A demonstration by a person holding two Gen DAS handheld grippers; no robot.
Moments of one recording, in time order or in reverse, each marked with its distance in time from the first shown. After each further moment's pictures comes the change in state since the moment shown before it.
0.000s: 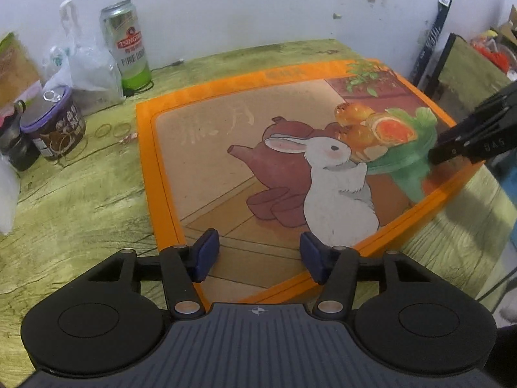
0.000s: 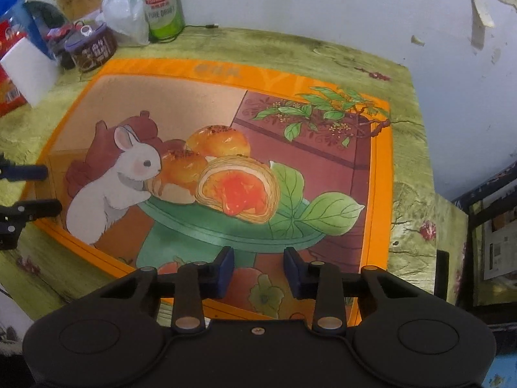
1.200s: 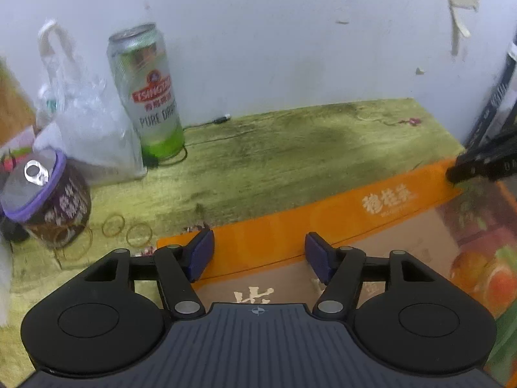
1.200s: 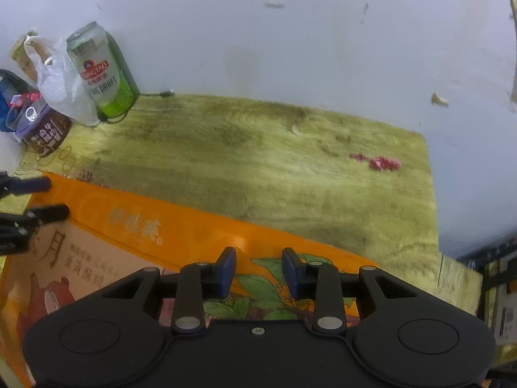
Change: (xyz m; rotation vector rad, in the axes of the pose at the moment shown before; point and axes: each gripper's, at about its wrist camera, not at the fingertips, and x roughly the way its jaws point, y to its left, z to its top) left arm 0.092 0.053 0.124 -0.087 -0.087 0.113; right arm 0.060 -0.057 0.124 0.004 -0.070 0.051
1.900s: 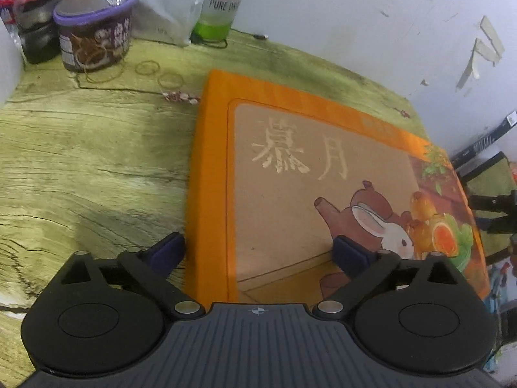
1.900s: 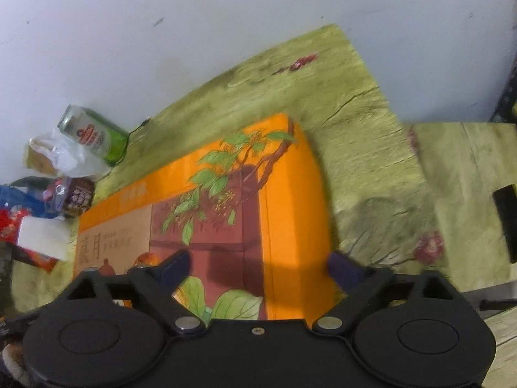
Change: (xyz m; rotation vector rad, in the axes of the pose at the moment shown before) left arm -0.046 0.040 -0.096 -0.398 0.162 -0.182; right arm -0.027 -0.094 -0.125 0.498 -0.009 0.281
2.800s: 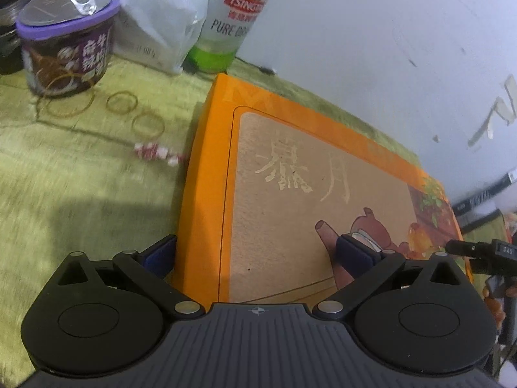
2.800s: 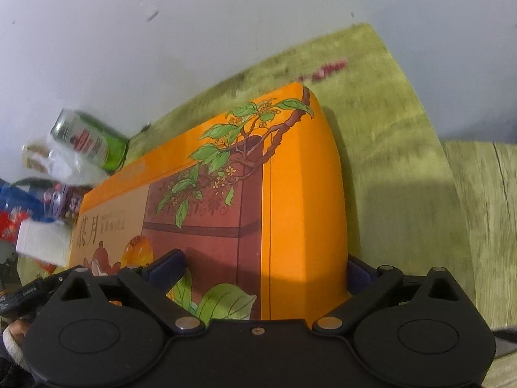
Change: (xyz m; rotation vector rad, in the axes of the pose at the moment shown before) left arm 0.046 0.011 0.060 -0.123 -0.074 -0.059; right arm 0.046 0.003 0.044 -0.043 0.021 0.038
